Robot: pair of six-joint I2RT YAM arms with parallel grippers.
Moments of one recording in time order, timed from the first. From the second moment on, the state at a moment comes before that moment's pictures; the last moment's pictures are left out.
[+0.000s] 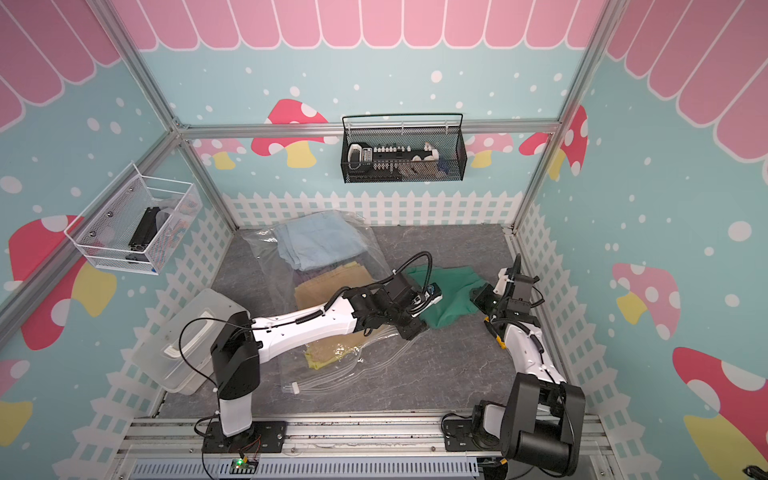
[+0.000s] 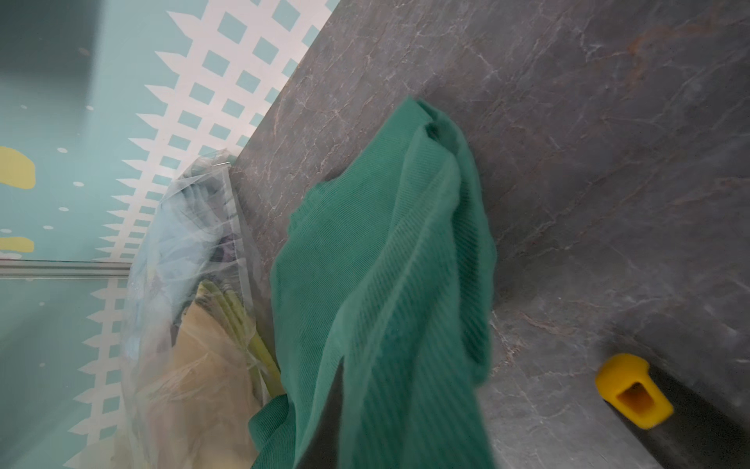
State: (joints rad) left arm -1.03 1.90 1.60 -0.56 0.04 0.06; right arm -0.26 1.23 0.66 -0.14 -0.47 0.58
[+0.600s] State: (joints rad) left arm -1.03 1.61 1.26 -0.52 0.03 -0.18; right arm -0.28 1.11 0.52 -0.22 -0.39 0.52
